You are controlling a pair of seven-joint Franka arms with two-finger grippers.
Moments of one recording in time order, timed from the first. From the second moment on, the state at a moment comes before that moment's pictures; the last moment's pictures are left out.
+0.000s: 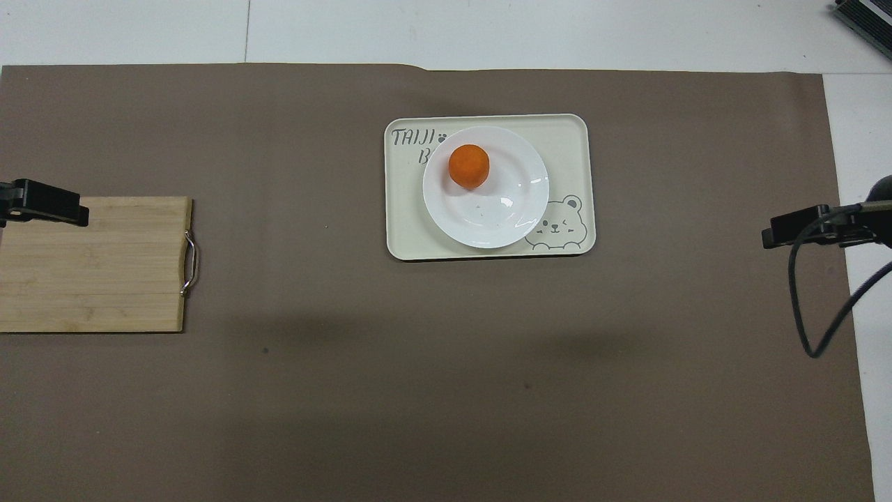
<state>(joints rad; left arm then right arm) 0.03 0.02 -0.04 -1.55 -0.03 1.59 0.06 0.16 -0.02 -0.21 -1.58 0.05 1.54 -0.05</state>
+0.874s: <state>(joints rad) 0.03 0.02 -0.04 -1.55 -0.03 1.59 0.06 0.12 -0.08 -0.21 -1.61 0.02 1.50 -0.12</state>
